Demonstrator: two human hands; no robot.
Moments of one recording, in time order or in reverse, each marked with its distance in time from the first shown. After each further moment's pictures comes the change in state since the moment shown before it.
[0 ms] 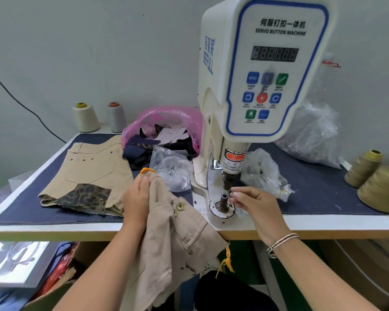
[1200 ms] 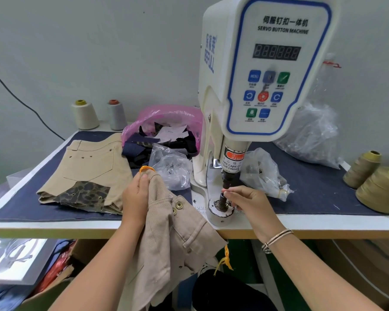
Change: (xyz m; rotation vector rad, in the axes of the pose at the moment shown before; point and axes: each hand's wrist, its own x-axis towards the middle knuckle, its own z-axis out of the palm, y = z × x) left_hand 0.000 -0.002 0.000 0.006 -0.026 -0.042; right_hand 0.004 0.001 0.005 -0.145 -0.088 -0.005
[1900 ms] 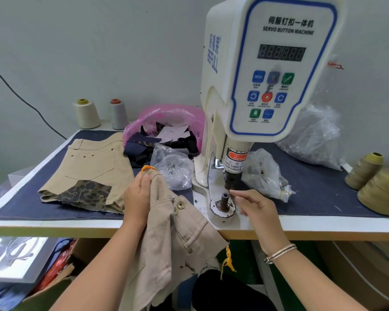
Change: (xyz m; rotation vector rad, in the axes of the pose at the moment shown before) left_hand -0.003 0.007 0.000 -0.009 0.018 -0.007; right_hand -0.022 0.001 -0.001 -0.047 0.085 -0.172
